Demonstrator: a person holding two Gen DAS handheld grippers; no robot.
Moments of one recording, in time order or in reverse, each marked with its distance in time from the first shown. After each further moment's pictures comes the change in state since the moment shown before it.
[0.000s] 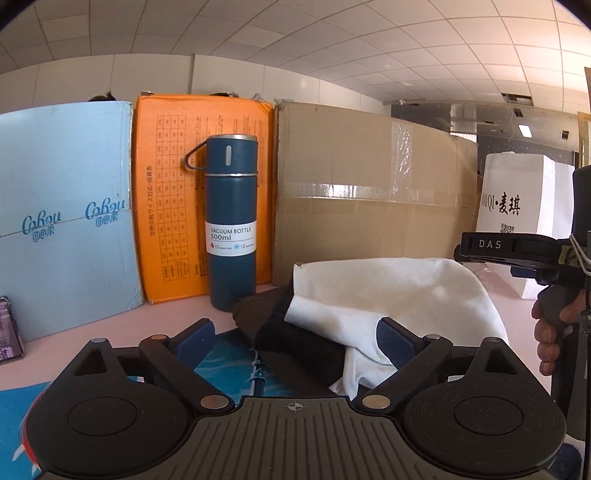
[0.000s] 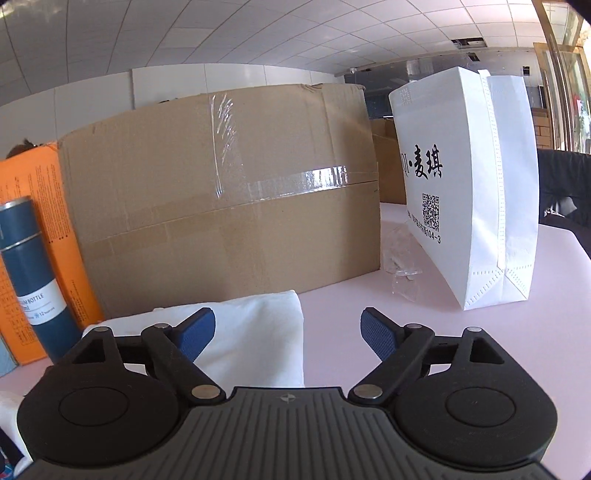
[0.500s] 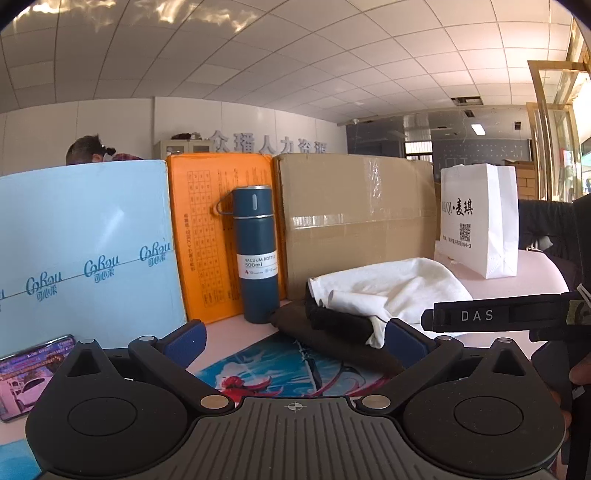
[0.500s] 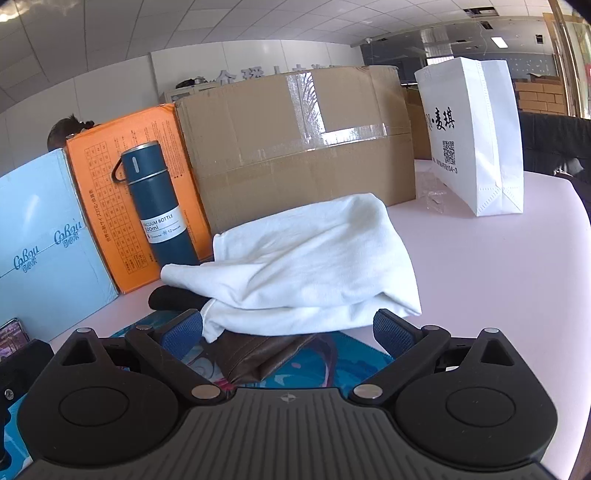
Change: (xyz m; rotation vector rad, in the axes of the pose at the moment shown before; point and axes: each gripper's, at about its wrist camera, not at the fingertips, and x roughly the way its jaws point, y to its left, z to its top) left arm -0.098 0.082 -0.021 0.101 -0.091 -0.112; right arm -0.148 0.097 -0.077 0.048 0.102 0.030
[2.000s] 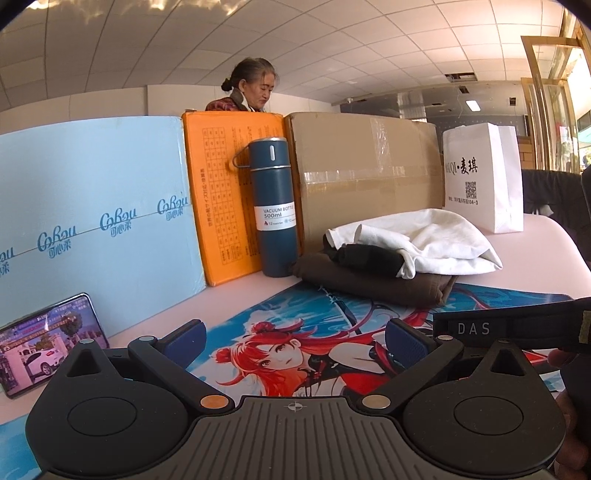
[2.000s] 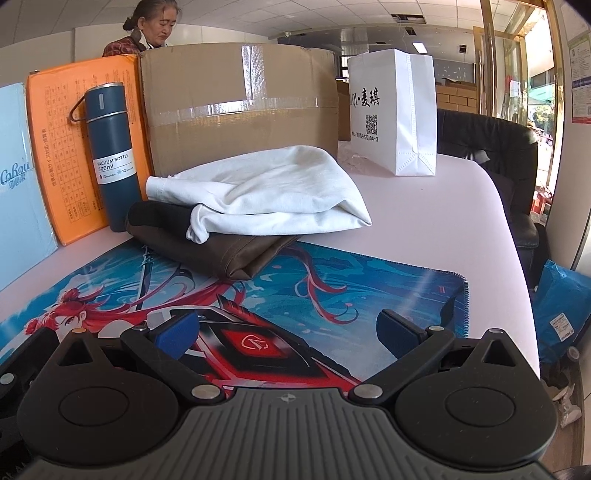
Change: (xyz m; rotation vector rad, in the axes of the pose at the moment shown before) left arm 0.011 0.022 -0.041 0.066 0.069 0.011; right arm -0.009 0.067 -0.062 -0.010 0.039 -0.345
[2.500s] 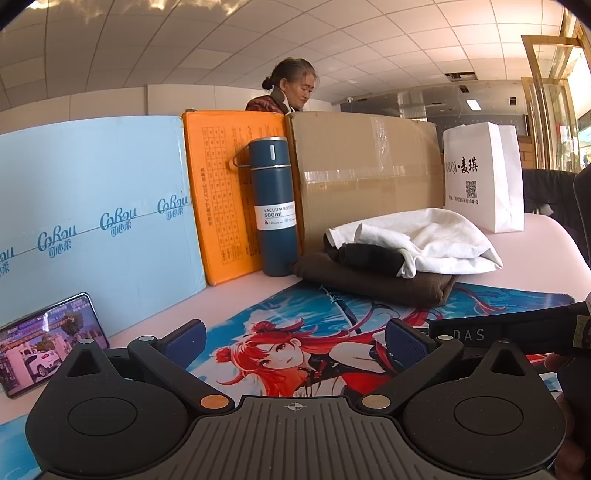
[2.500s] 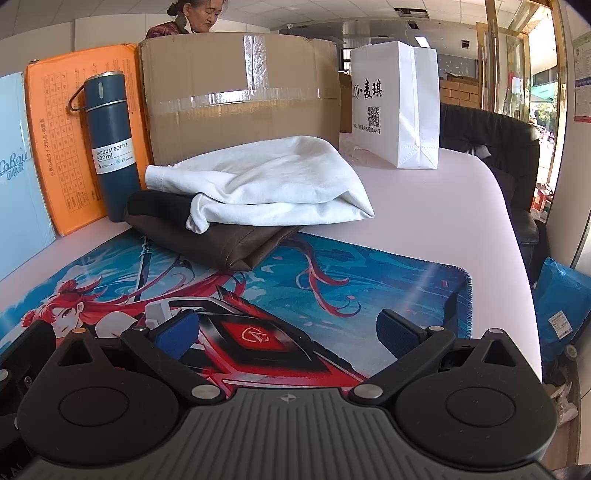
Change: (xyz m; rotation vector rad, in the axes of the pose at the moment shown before) left arm 0.000 0.001 0.000 -0.004 0.003 -0.001; right arm 0.004 0.003 0.000 -0.016 0.028 -0.003
